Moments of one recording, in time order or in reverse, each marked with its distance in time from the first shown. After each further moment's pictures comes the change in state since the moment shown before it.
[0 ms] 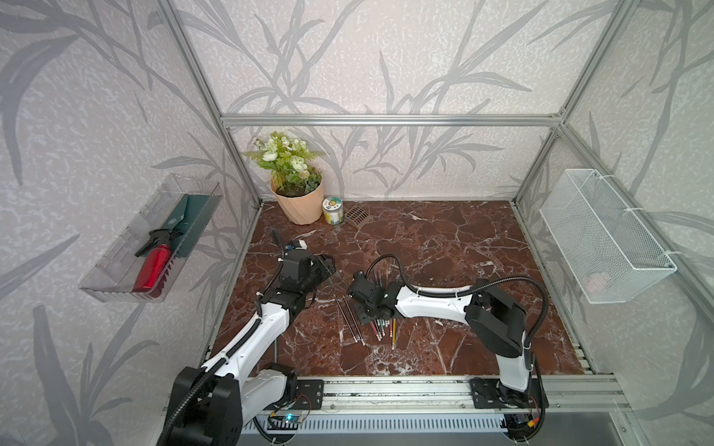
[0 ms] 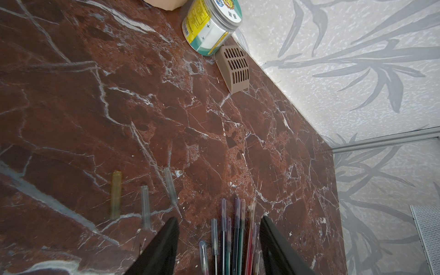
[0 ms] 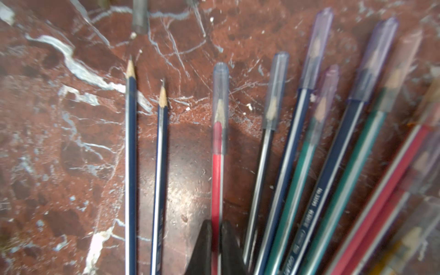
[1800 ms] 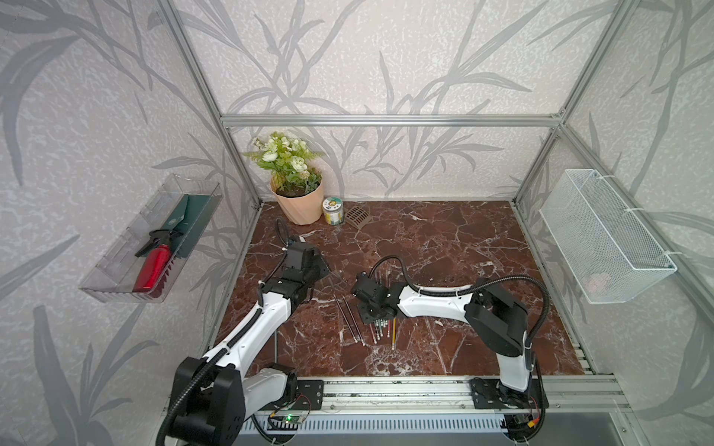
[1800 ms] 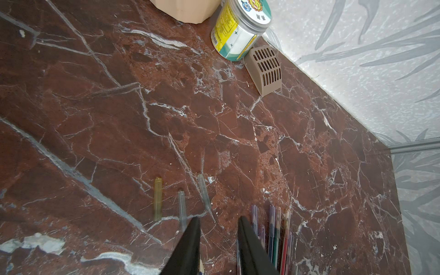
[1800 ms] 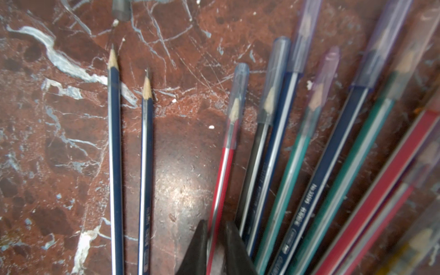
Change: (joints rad) left arm -0.007 0.049 0.117 -0.193 -0.153 0.125; right arm -0.022 0.022 -0.023 0.005 -0.040 0.002
